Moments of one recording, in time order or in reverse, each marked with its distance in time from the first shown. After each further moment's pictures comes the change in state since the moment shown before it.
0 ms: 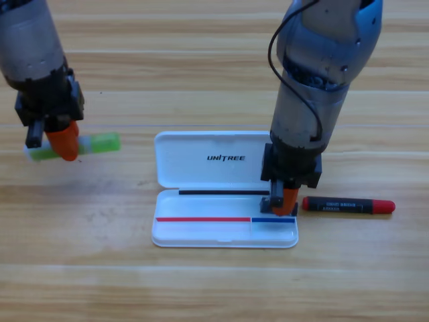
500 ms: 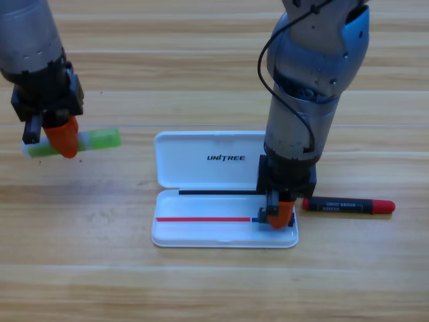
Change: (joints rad) arm 0 -0.033 -0.020 -0.042 0.058 0.003 -0.038; arm 1 0.017 0.024 0.000 0.000 0.006 0.000
